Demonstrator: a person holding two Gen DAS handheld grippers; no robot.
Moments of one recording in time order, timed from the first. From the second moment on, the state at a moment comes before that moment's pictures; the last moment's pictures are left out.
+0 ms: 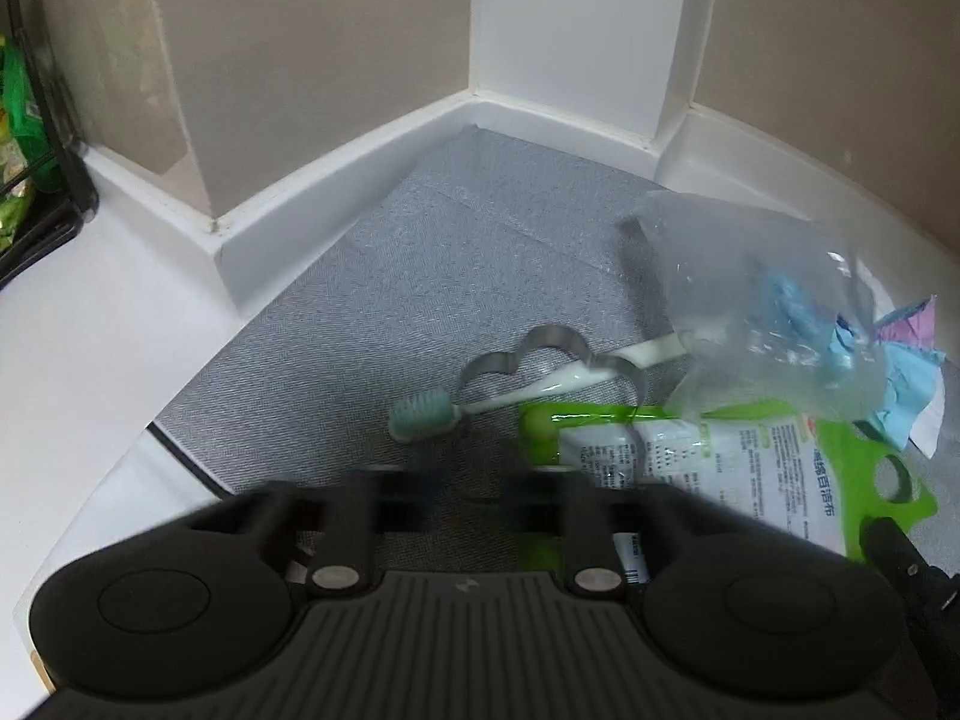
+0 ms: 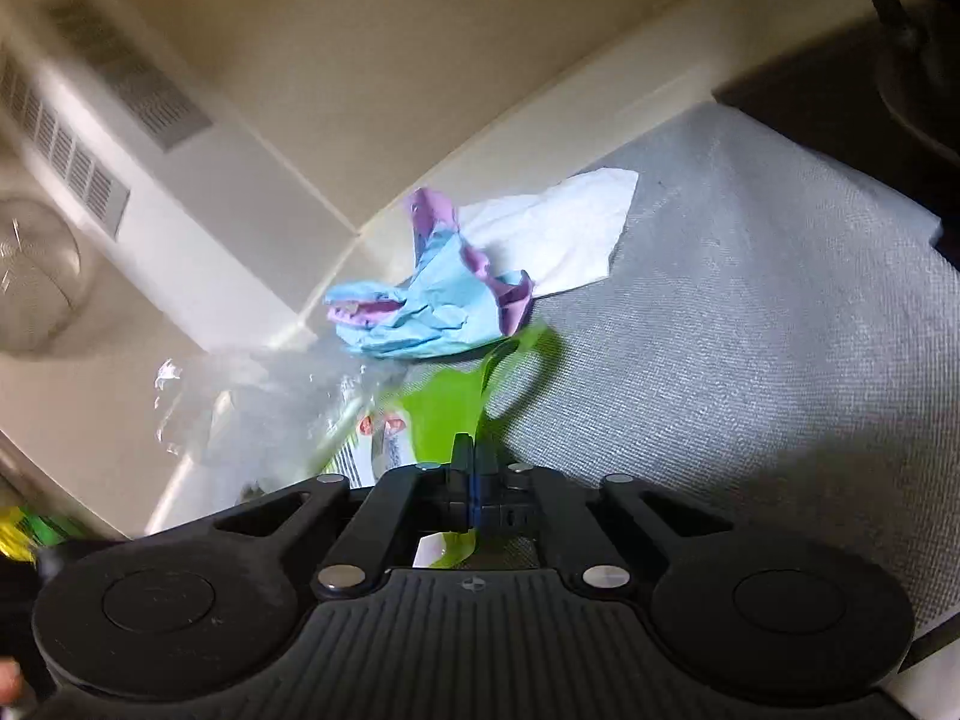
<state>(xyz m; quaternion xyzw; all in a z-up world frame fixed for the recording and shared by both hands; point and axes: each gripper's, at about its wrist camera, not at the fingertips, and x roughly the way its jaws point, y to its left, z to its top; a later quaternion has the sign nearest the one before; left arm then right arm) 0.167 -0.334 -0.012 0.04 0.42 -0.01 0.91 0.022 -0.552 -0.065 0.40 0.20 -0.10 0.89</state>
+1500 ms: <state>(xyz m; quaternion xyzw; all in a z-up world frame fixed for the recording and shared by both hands) -0.155 -0.146 0.053 -0.06 0.32 -0.04 0.94 -0.184 -0.459 0.085 0.09 -0.04 0.03 0.99</state>
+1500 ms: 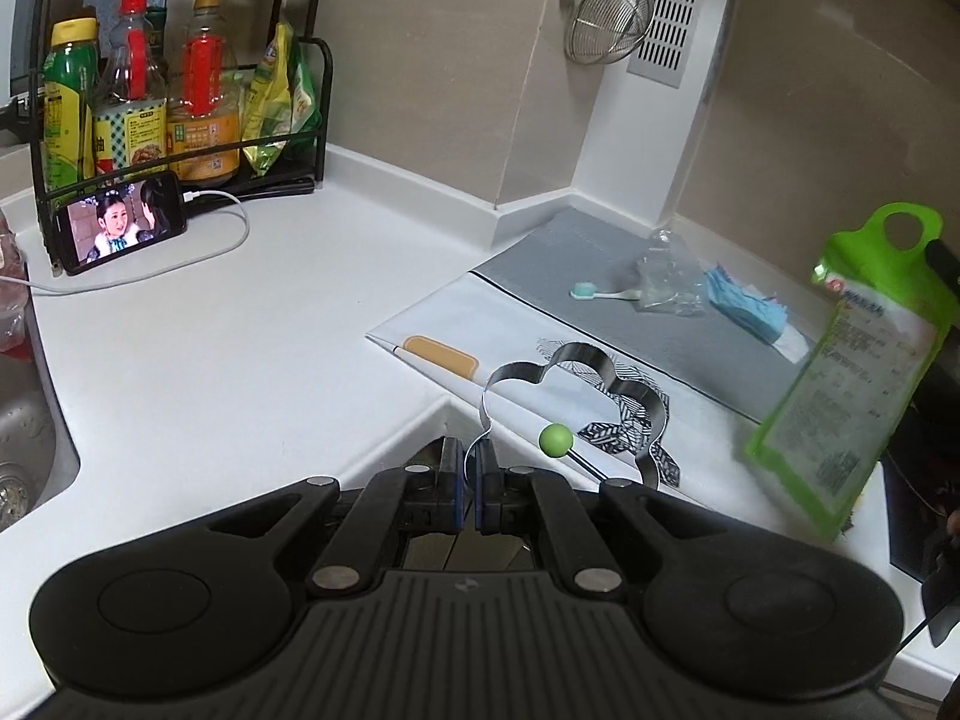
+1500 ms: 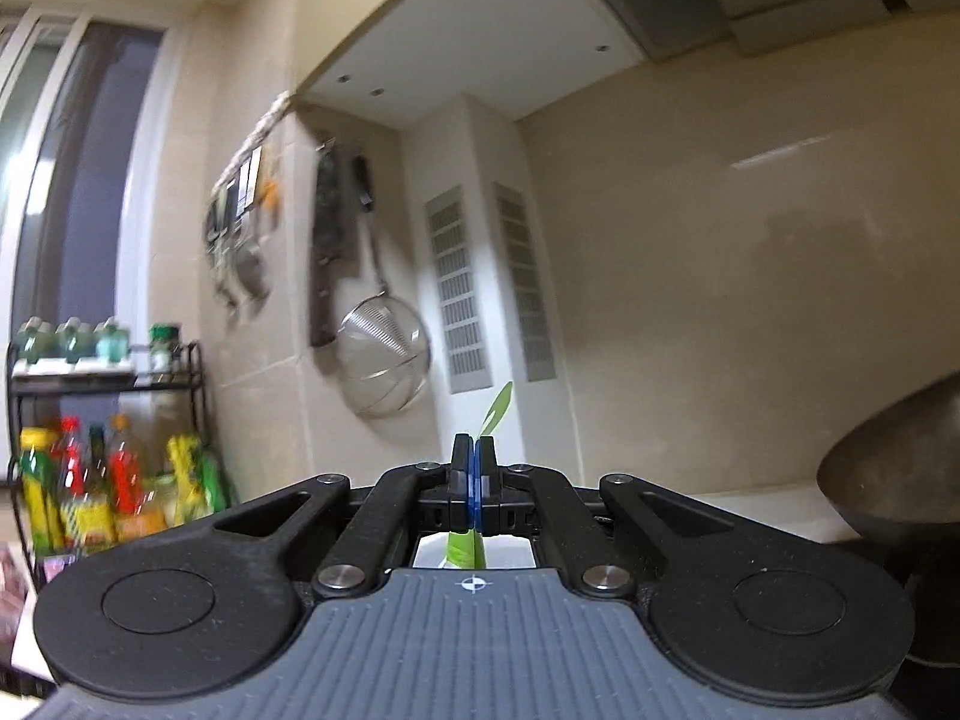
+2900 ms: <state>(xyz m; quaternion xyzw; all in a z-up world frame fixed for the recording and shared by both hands) -0.185 -0.158 -0.157 0.04 0.52 -0.08 0.85 -0.242 -0.348 -0.086 0.03 0.28 0.21 0.94</state>
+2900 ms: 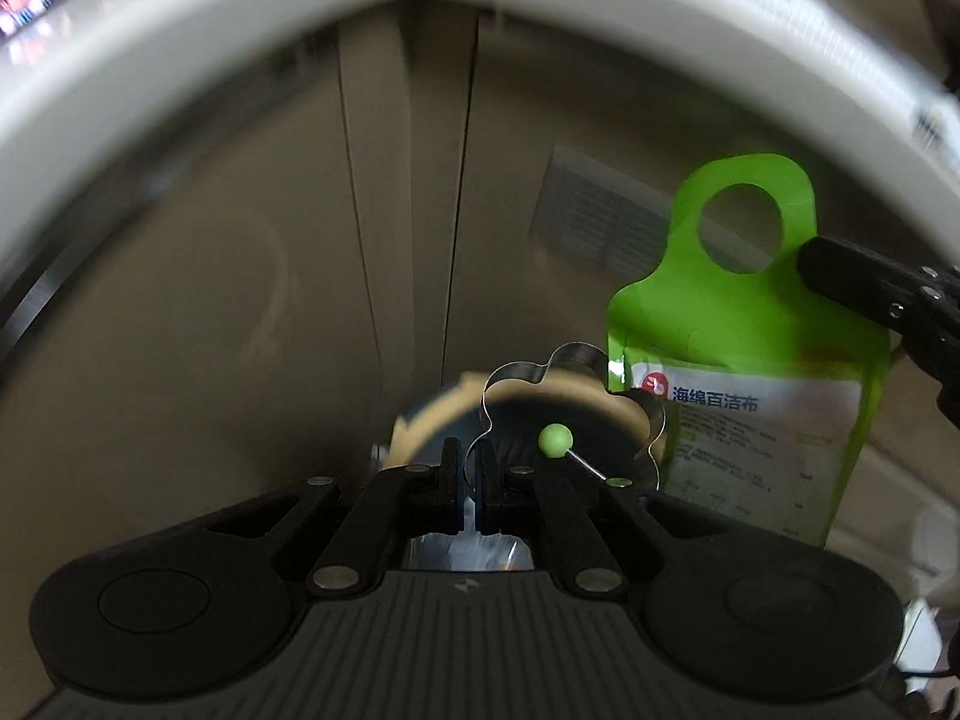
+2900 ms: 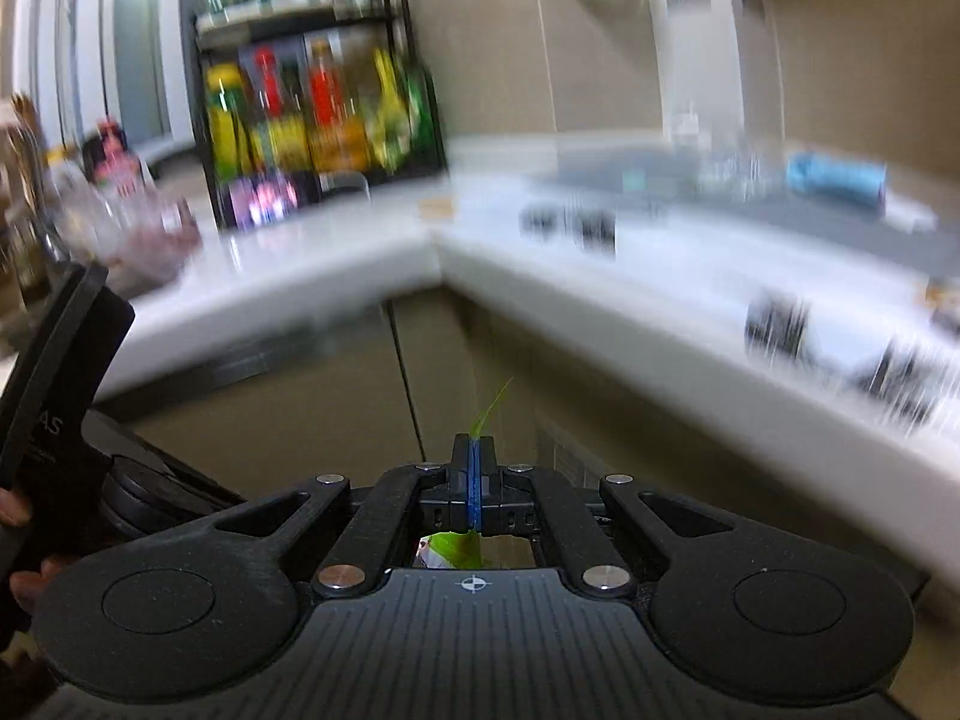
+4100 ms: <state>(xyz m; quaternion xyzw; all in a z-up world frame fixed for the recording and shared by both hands) -0.155 -0.192 -0.305 0.11 0.65 -0.07 0.75 -0.197 -0.308 -0.217 -0.03 0.45 0.18 0.87</state>
